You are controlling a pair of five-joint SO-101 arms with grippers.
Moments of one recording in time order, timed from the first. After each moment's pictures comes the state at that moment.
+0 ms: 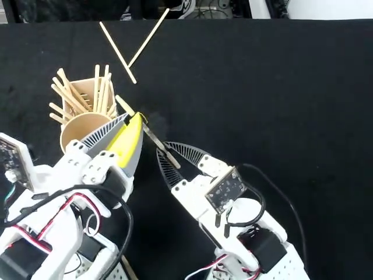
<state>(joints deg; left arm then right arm) 26.4 -80.2 35.4 56.0 23.1 -39.7 -100.6 76.3 41.0 8.7</state>
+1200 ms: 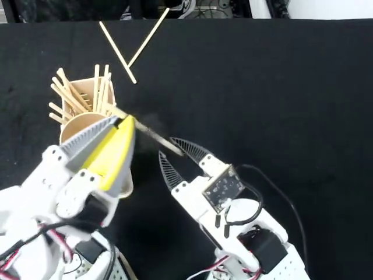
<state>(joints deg) 31.5 -80.2 24.5 55.2 15.3 -39.7 -100.7 76.1 45.4 8.7</state>
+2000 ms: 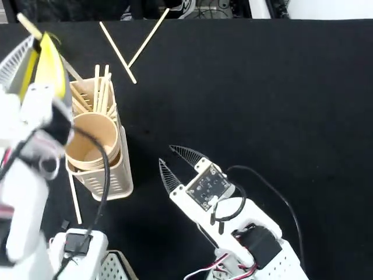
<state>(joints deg) -0.5 -51.8 -1.9 57.7 1.7 -39.7 -100.1 79.3 47.9 12.8</state>
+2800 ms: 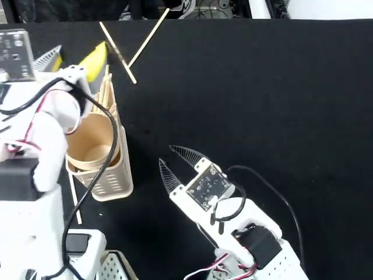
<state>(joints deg) -4.8 -45.8 10.2 56.3 3.4 -39.7 -100.1 79.3 47.9 12.8</state>
